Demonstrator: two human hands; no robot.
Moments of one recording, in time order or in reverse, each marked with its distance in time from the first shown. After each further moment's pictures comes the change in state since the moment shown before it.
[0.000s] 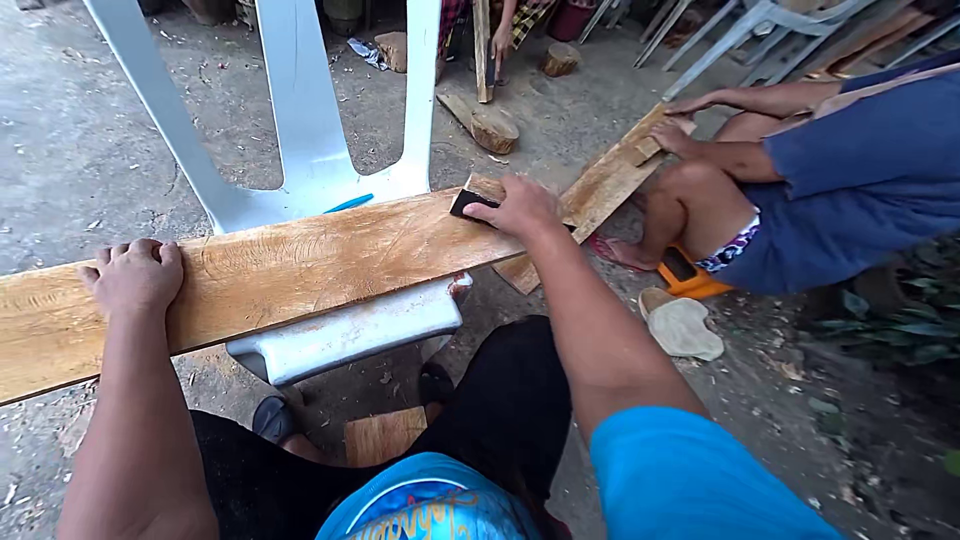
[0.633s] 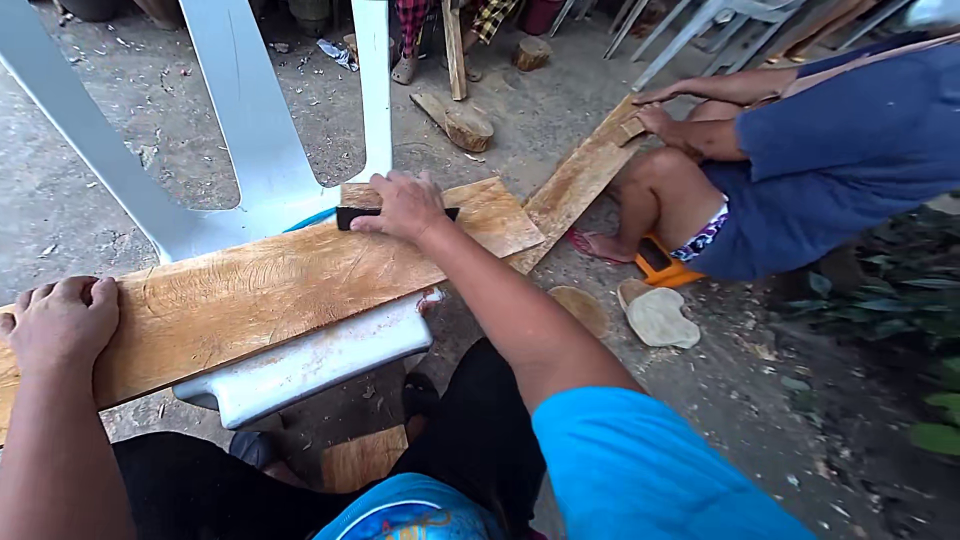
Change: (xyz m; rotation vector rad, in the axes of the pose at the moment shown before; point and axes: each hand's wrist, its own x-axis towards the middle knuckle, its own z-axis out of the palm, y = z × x) left_hand 0.017 -0.035 0.020 -0.009 0.015 -0.017; right_hand 0.020 -0.102 0.010 -0.005 -0.012 -0.407
